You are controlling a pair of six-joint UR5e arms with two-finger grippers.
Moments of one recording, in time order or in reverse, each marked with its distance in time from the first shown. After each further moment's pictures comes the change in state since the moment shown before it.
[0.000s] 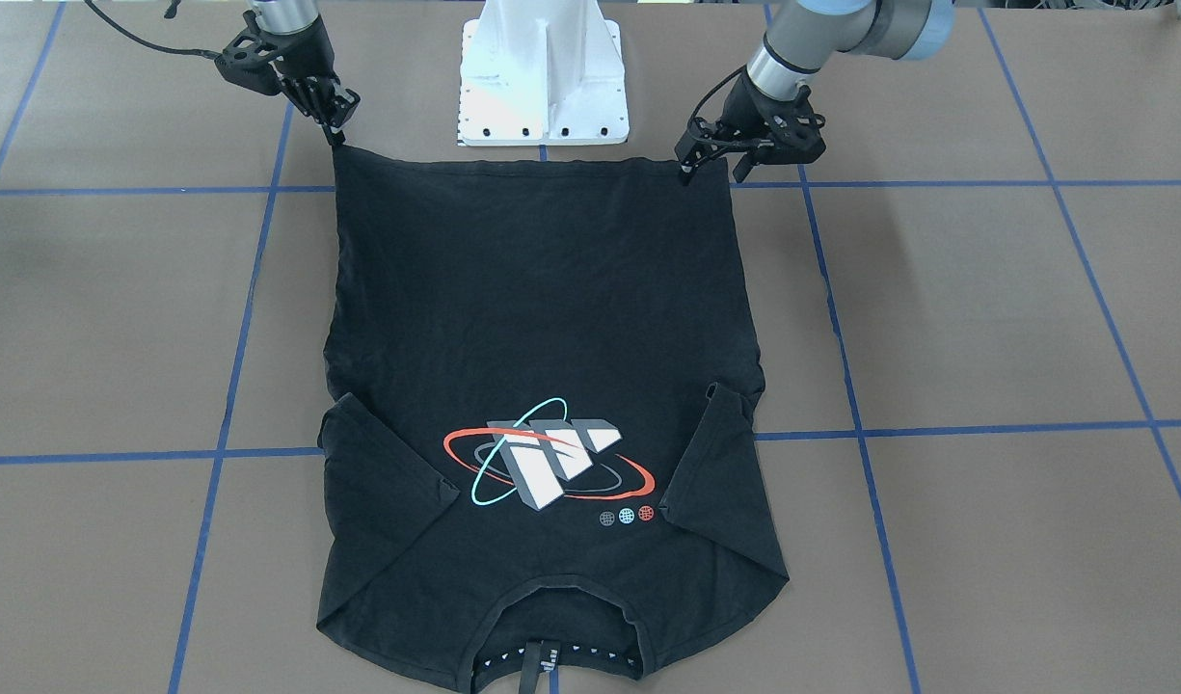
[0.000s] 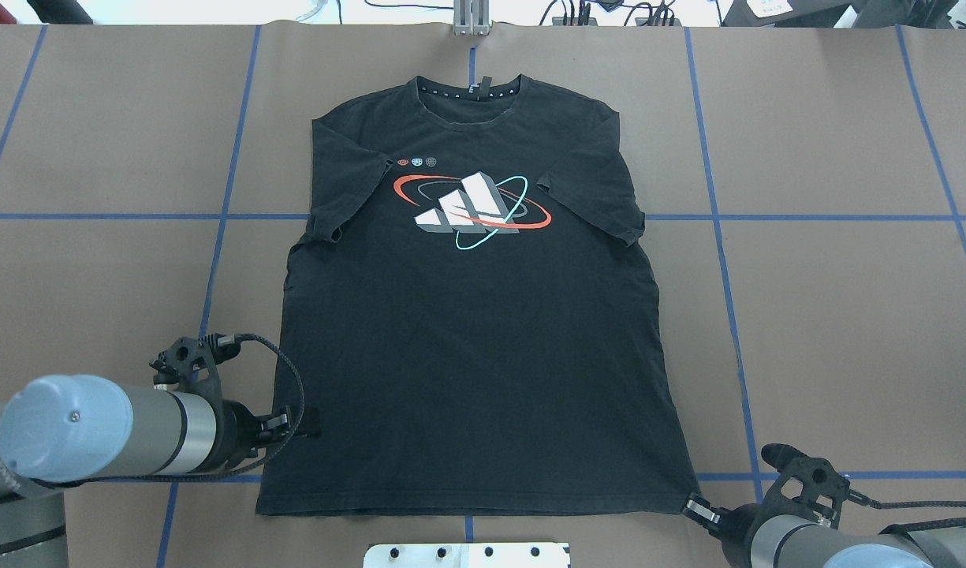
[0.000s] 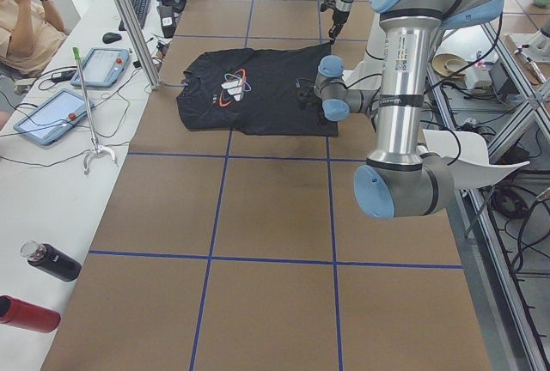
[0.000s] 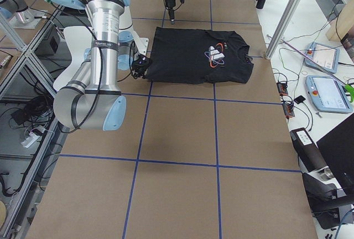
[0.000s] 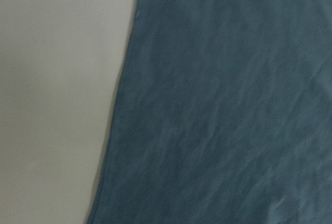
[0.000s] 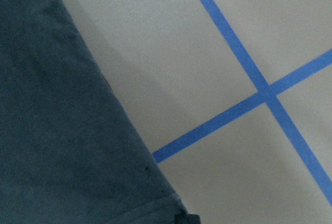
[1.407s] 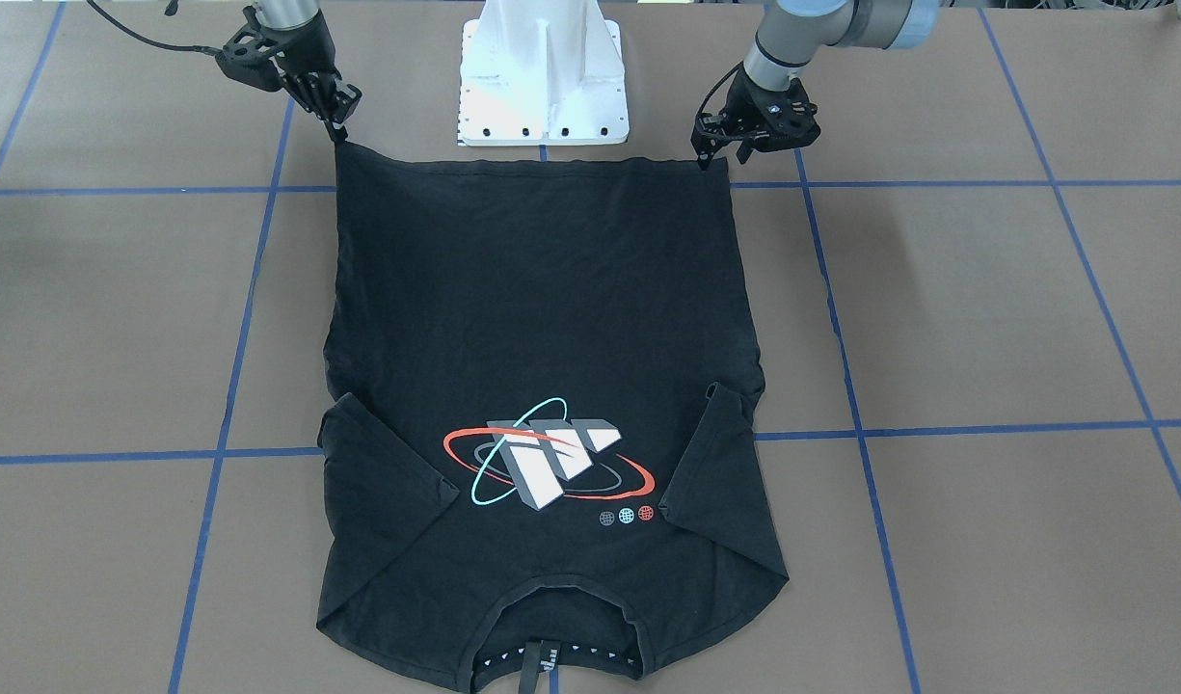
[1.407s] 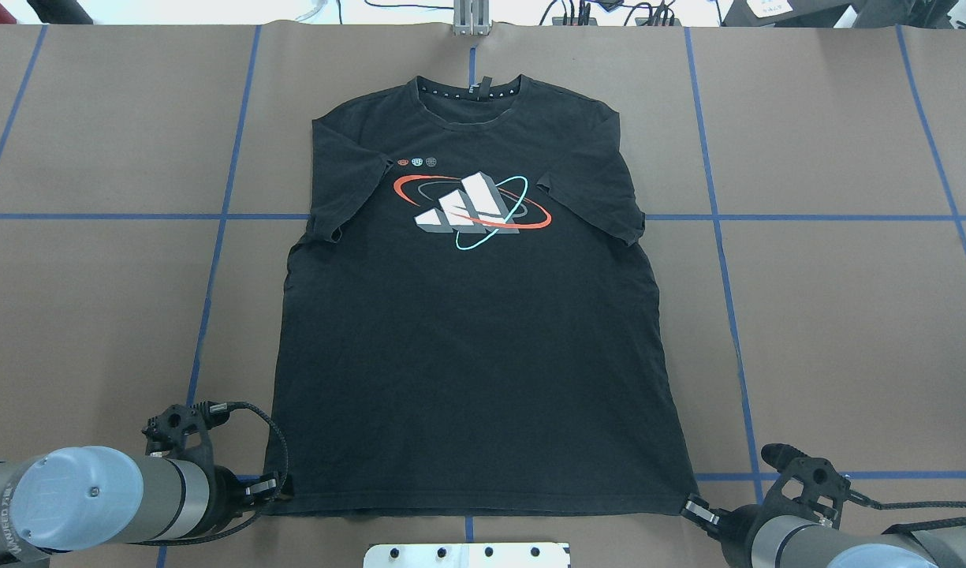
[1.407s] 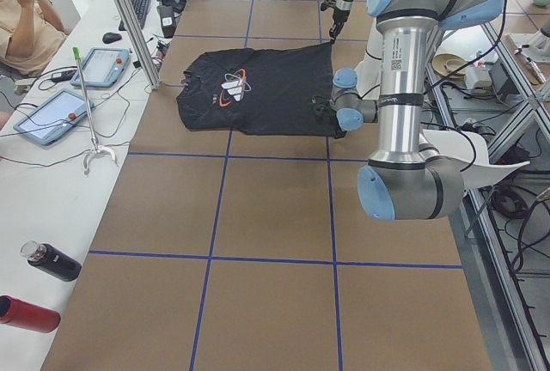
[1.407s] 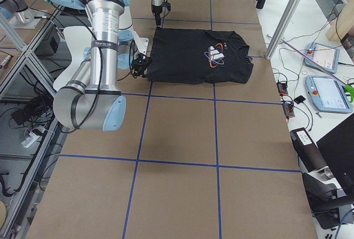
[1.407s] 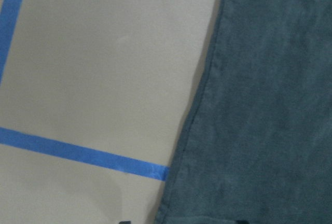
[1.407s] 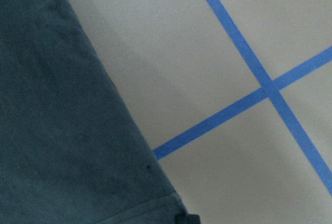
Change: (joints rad) left arm 0.118 0.066 0.020 0.014 0.036 -0.073; right arm 0.002 0.000 0.011 0.000 0.007 0.000
